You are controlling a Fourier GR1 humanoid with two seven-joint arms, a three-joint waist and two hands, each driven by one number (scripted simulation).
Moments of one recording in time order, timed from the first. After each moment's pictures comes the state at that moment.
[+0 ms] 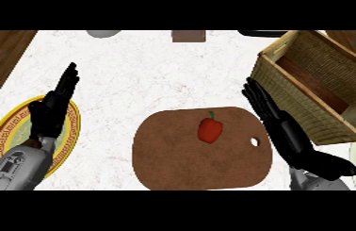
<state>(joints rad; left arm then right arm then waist) -0.26 0.52 -0.25 -1.29 0.26 0.28 -0.09 -0.12 -0.36 0.33 -1.67 -0.27 0.00 -0.16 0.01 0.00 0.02</state>
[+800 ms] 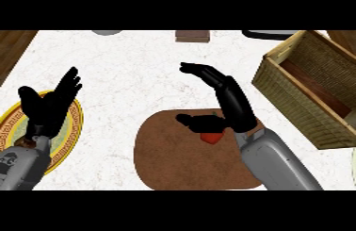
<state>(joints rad) -0.25 0.51 -0.20 -1.32 0.37 0.20 0.10 -0.51 -0.18 0.47 -1.43 0.25 -0.32 -0.12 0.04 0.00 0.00</state>
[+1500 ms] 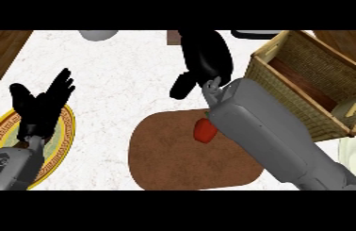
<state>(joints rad) -0.24 0.52 -0.16 -1.30 0.38 0.19 0.13 -0.98 -0.18 0.51 -1.32 0.54 -0.02 0.82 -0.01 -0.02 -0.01</state>
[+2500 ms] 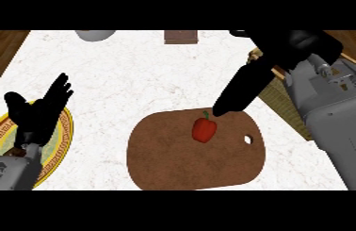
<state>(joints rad) -0.18 0.50 -0.14 -1.36 0.36 0.19 0.13 -0.99 -0.35 0.27 -1.65 0.07 0.41 1.12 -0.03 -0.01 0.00</state>
